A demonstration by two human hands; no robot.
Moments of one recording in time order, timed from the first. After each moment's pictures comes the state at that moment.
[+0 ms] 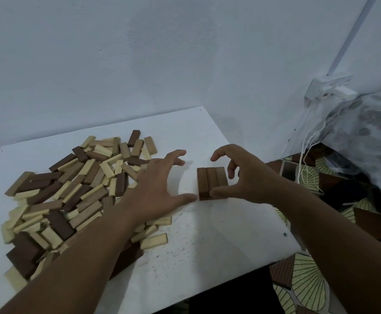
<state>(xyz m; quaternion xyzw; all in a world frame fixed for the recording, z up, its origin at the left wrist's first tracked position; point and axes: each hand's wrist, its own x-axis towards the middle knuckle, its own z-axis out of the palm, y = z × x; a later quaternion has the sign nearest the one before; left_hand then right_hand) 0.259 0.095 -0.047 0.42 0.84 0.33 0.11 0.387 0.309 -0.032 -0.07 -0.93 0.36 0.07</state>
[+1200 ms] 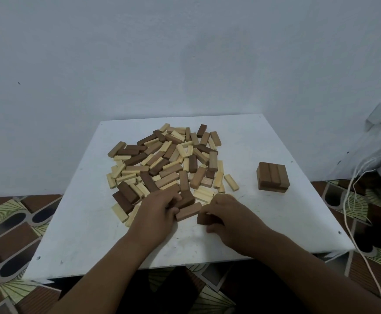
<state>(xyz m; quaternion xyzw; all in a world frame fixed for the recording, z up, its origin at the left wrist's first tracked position) 0.298 -0.085 -0.084 0.32 0.89 0.33 -0.03 0.393 0.113 -0.059 0.05 -0.97 0.23 -0.04</state>
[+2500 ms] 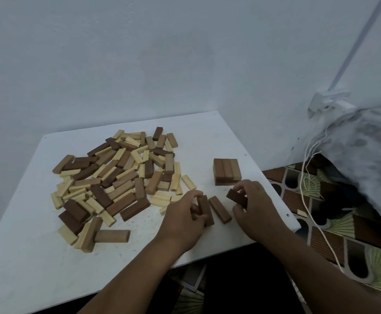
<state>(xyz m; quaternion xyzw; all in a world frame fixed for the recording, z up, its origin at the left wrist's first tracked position) 0.356 0.041 -0.070 0.29 0.84 0.42 0.17 0.453 0.209 -0.068 -0.26 -0.90 0.31 0.14</state>
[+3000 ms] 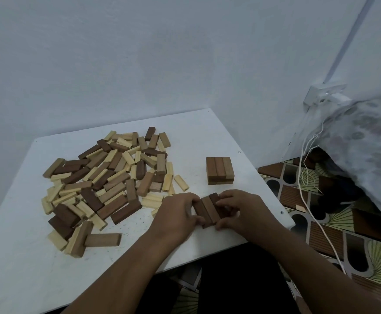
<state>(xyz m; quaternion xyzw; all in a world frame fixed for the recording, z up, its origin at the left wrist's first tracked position) 0.350 0.057 -0.060 0.36 0.87 0.31 0.13 0.456 0.225 -0.076 -0.15 -0.94 0.29 0.04</state>
